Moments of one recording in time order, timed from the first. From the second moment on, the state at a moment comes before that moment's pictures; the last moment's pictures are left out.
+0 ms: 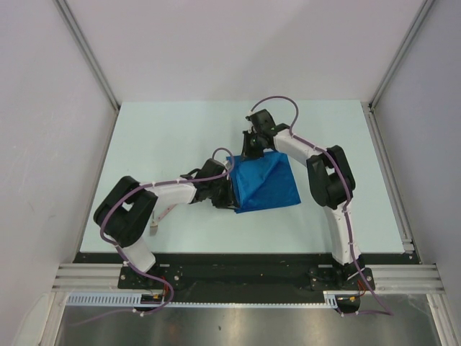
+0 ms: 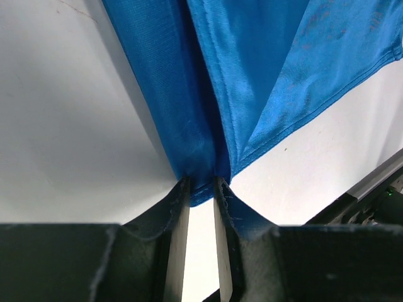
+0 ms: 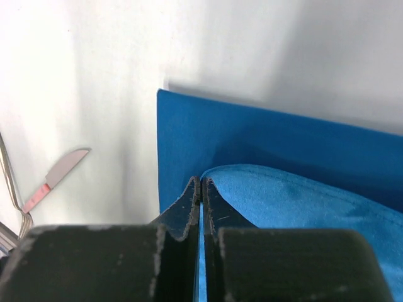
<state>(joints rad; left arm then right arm) -0.65 1.69 0.85 -0.11 0.30 -0.70 0.51 2.21 1.76 -0.48 -0.27 0.48</state>
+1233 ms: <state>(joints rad) -0.52 1.49 0.98 -0.29 0.25 -0.67 0.42 2.24 1.86 -0.49 -0.38 0.47</state>
